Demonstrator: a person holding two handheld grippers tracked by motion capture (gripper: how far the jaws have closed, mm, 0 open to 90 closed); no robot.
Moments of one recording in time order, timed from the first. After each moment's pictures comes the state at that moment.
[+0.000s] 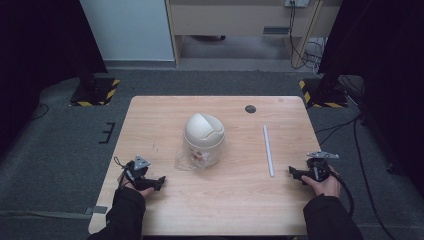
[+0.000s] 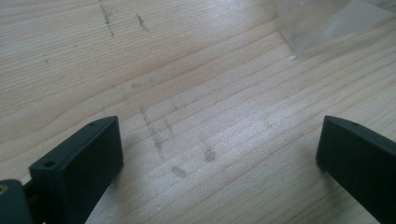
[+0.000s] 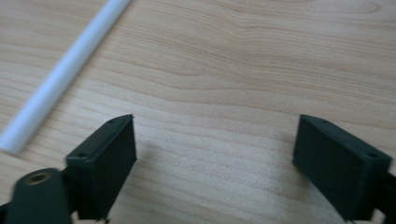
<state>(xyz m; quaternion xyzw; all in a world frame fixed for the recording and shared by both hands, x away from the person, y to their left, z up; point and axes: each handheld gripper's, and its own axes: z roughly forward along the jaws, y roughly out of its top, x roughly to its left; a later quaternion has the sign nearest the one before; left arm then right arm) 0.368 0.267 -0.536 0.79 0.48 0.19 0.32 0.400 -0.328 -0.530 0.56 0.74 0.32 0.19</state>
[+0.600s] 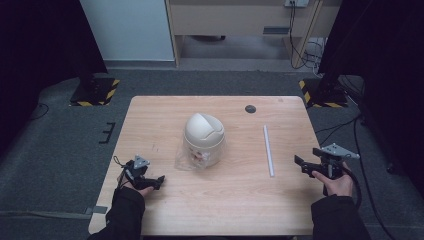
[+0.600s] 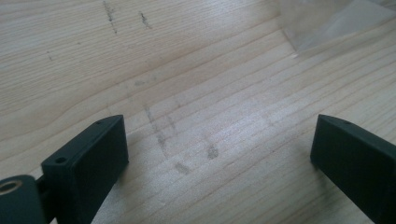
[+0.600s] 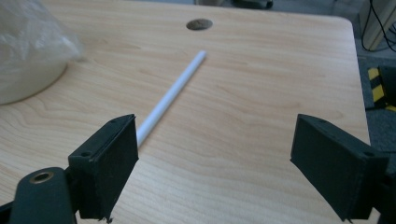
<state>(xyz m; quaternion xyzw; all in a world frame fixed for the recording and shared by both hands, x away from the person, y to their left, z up) 0.369 0.267 -0.534 0.79 0.48 0.19 0.32 0.387 -0.337 -0.479 0.49 0.71 0.44 0.24</state>
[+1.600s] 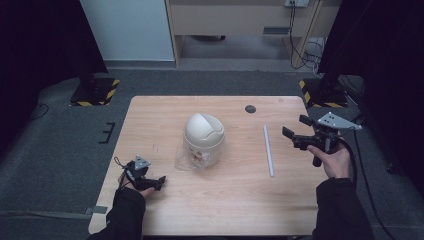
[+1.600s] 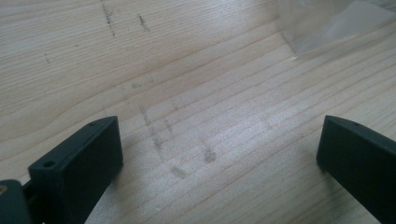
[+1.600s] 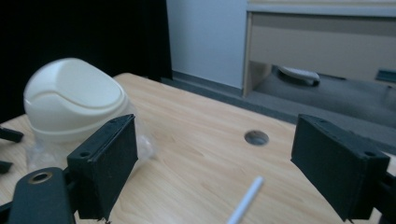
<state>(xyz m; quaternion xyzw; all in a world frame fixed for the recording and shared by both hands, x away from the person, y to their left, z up) 0.368 0.266 -0.536 0.79 0.48 0.19 0.32 0.416 -0.289 -0.379 0.37 0.70 0.56 0.25</state>
